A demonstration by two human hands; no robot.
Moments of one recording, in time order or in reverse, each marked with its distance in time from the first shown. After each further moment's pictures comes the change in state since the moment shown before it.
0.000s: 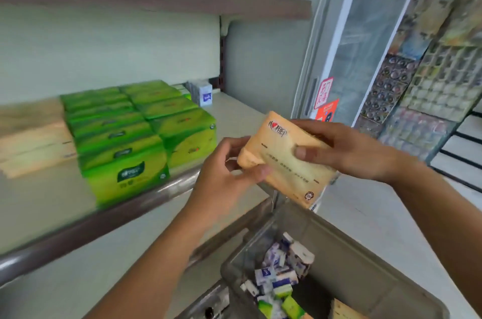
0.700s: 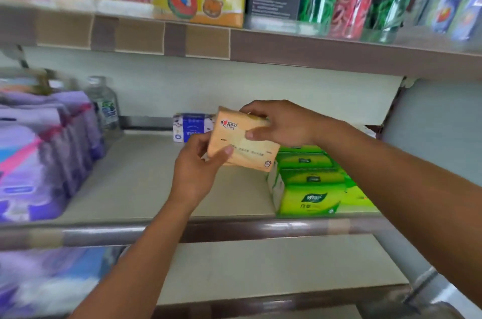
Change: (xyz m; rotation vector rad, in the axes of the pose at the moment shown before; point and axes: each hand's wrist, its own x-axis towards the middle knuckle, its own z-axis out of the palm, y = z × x) left_hand -0.084 0.038 -0.298 0.345 0.845 0.079; right_hand 0.221 -0.236 0.231 -0.504 -0.271 -0.637
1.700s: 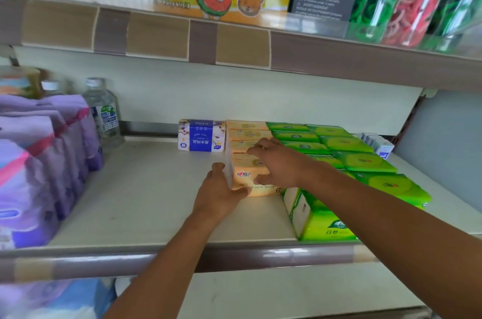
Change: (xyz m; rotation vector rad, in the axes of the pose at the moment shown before) left_hand 0.042 -0.068 0.017 0.515 -0.247 -0.263; right_hand 0.051 0.039 0.084 -0.414 -0.152 -0.005
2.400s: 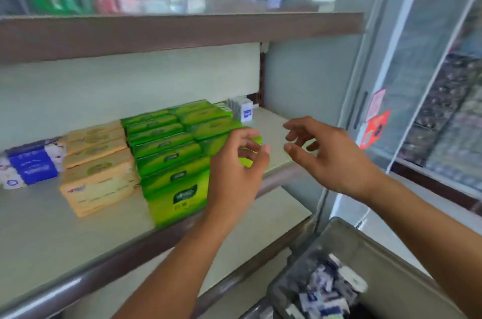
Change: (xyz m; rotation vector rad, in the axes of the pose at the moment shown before) left_hand -0.146 0.208 0.185 -0.503 -0.168 0.664; right_hand -0.349 0.102 -0.004 0.434 0.687 0.586
